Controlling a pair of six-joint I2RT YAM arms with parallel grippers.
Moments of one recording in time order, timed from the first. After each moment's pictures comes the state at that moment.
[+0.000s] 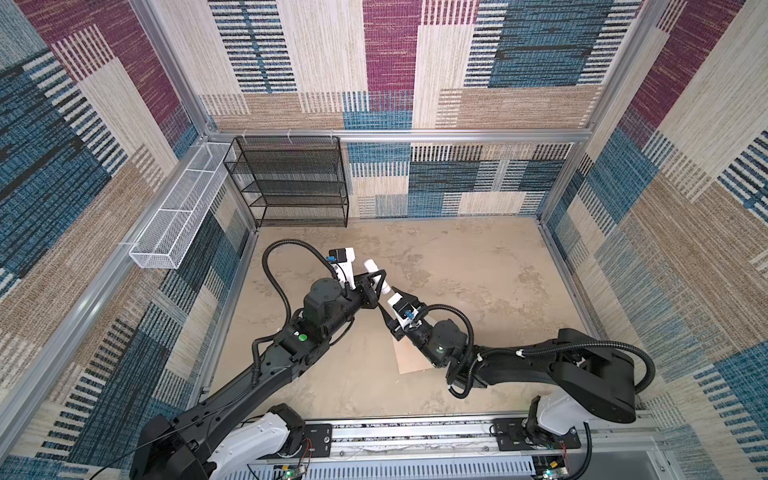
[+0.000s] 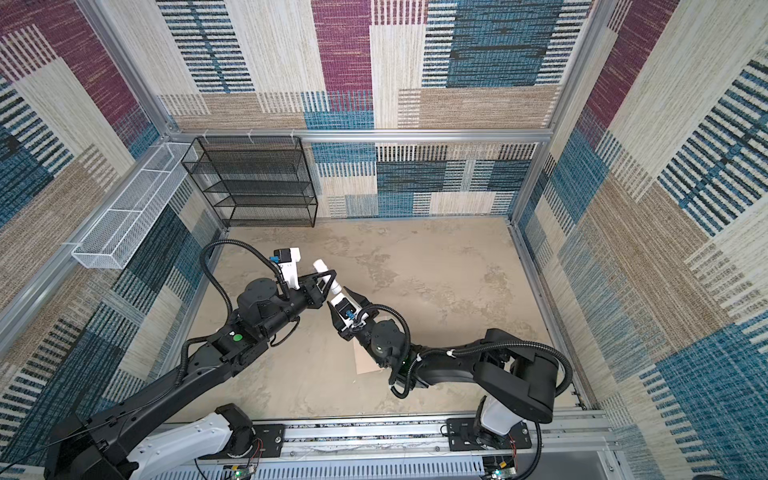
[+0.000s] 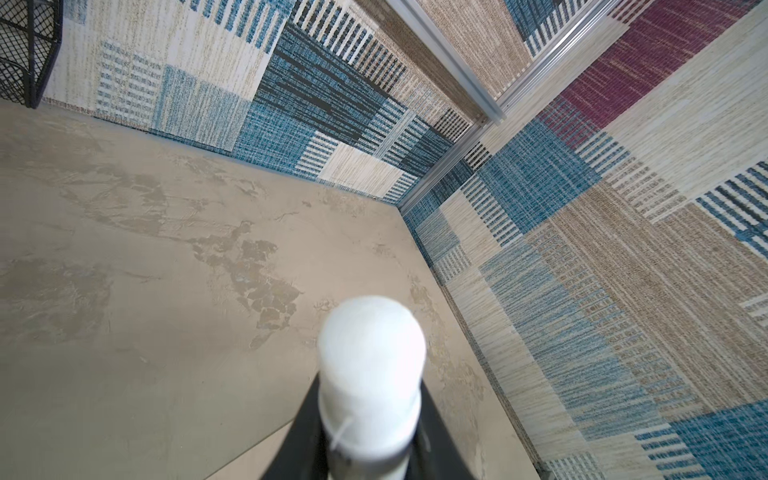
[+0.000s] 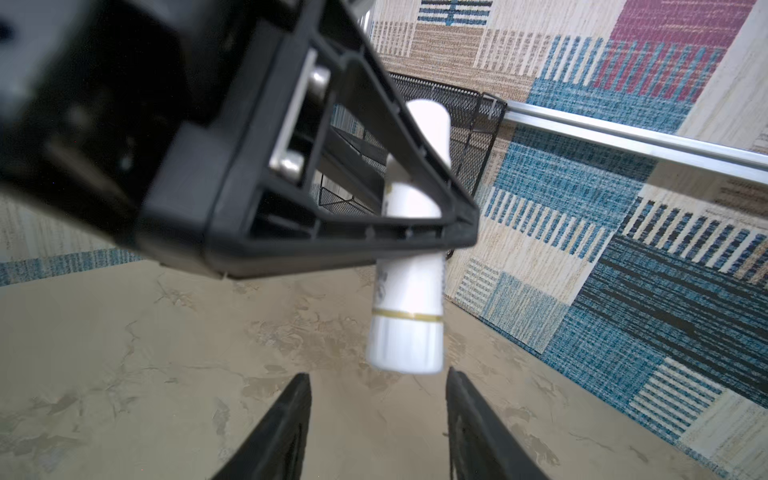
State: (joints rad) left arm -0.64 1.03 0.74 0.13 0.00 -0.67; right arm 1.10 1.57 0.65 1.03 0.43 -0.32
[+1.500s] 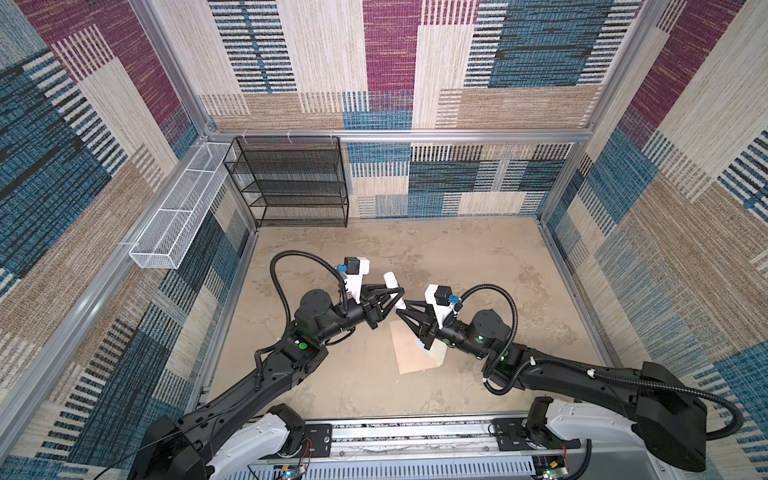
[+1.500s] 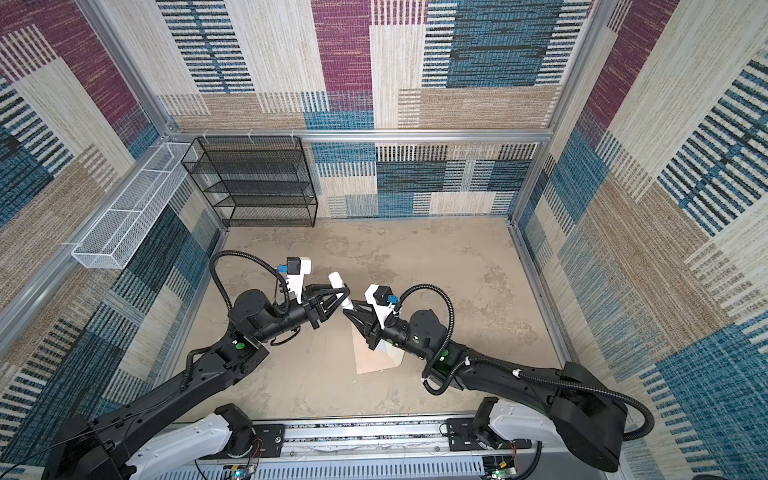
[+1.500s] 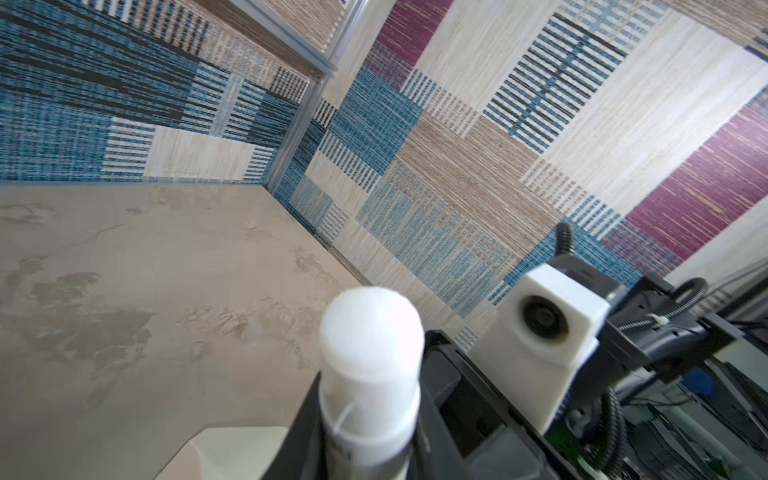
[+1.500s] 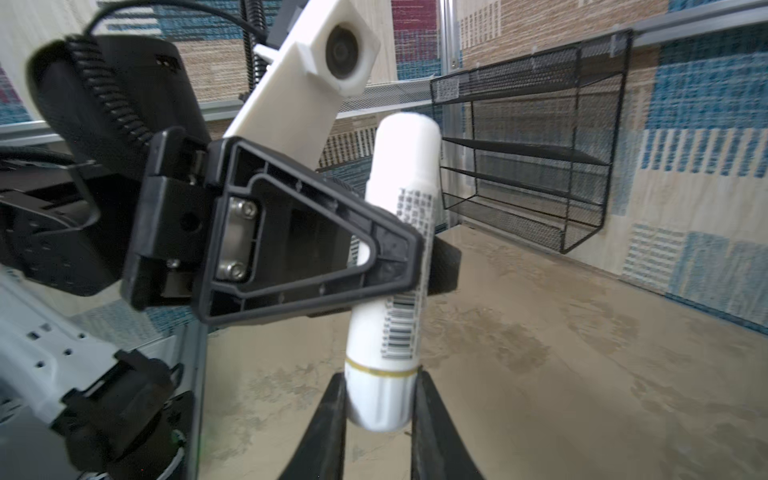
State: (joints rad) left arm -0.64 1.00 0.60 0.46 0.49 -0.59; right arm 0.94 1.15 0.52 0.71 -0.19 0.18
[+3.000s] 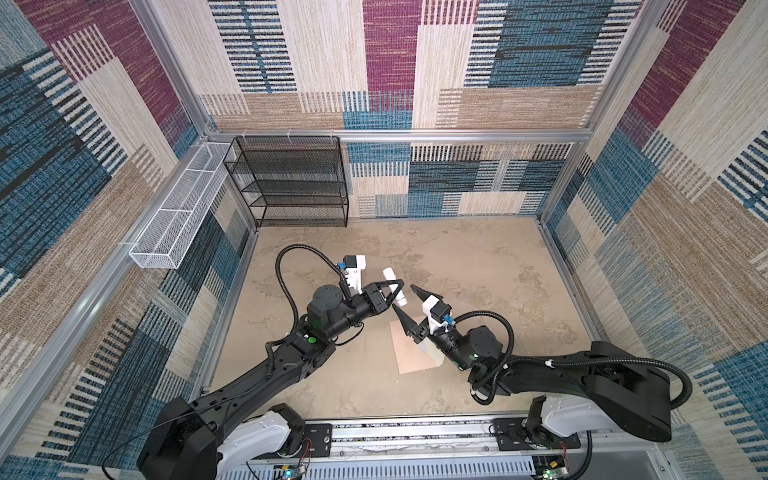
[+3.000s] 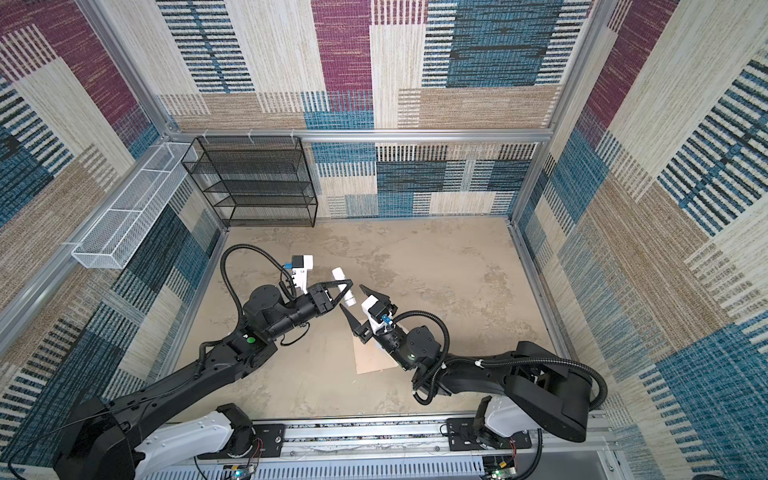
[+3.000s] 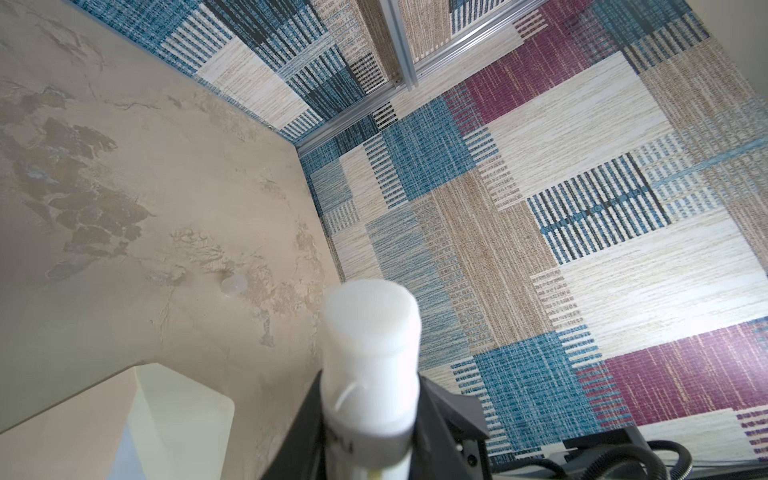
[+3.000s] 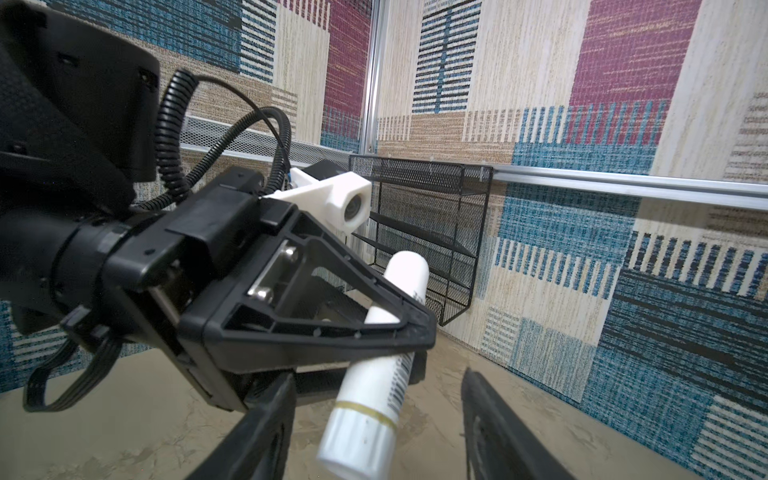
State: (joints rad) left arm -0.64 1.09 0.63 0.45 0.31 -1.05; right arm 1.05 1.40 0.47 1.21 0.25 -0.21
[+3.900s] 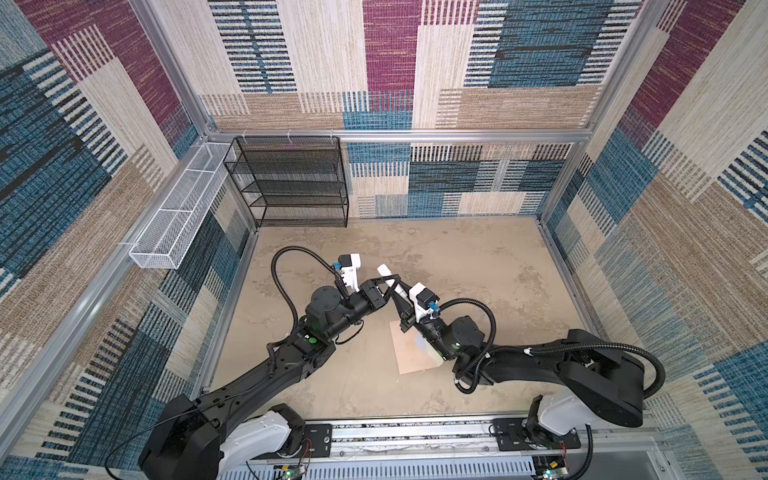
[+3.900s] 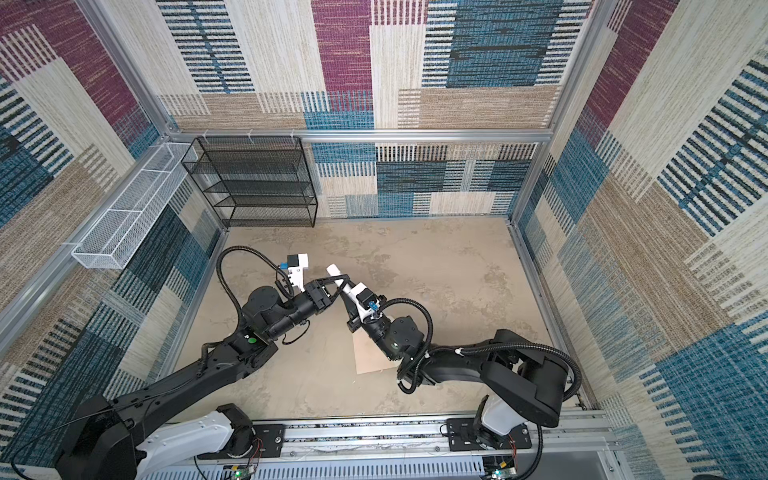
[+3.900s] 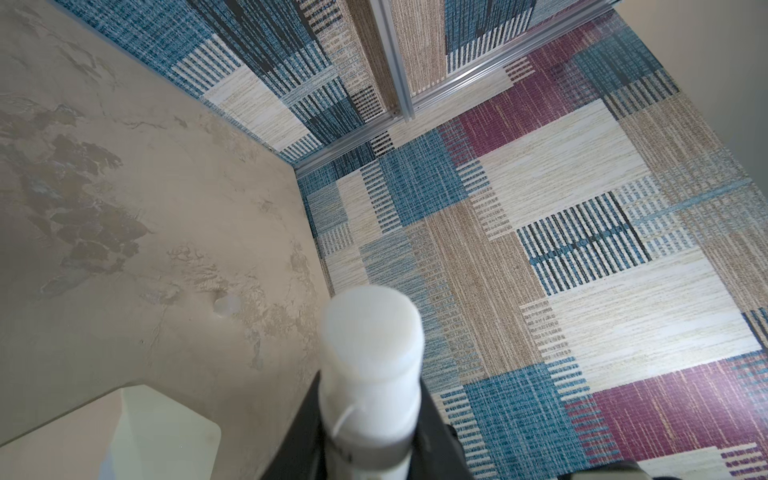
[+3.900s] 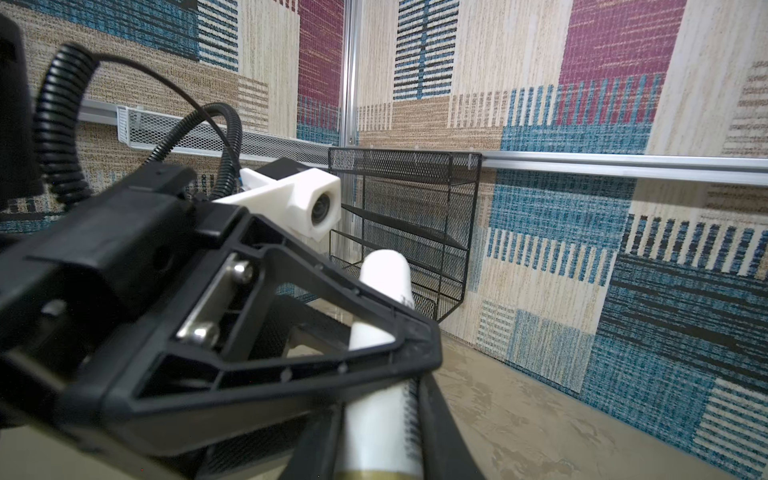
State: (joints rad) left arm -0.64 1.10 0.61 0.52 0.27 -1.10; right arm 1.02 1.52 0.59 1.19 0.31 -0.17
